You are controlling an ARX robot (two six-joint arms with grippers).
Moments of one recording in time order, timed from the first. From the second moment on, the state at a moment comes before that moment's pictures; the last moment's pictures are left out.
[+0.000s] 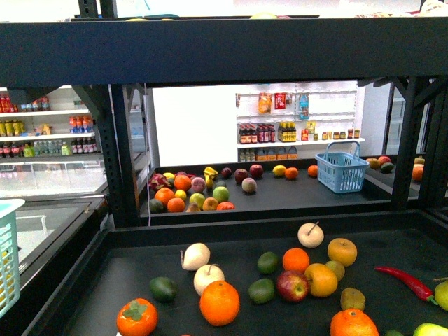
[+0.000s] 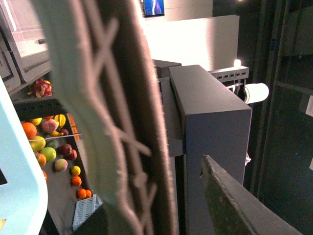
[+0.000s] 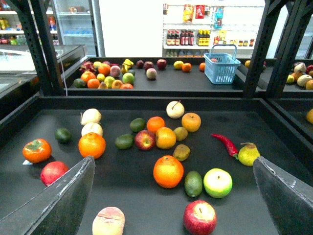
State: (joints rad) left arm 0.54 2.08 1.07 1.40 0.43 -1.60; right arm 0.00 0.01 0.01 0.00 0.00 -0.01
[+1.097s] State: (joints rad) left arm 0.59 0.75 0.61 0.08 0.55 -0.24; right arm 0.00 0.00 0.01 0.00 0.00 -0.01
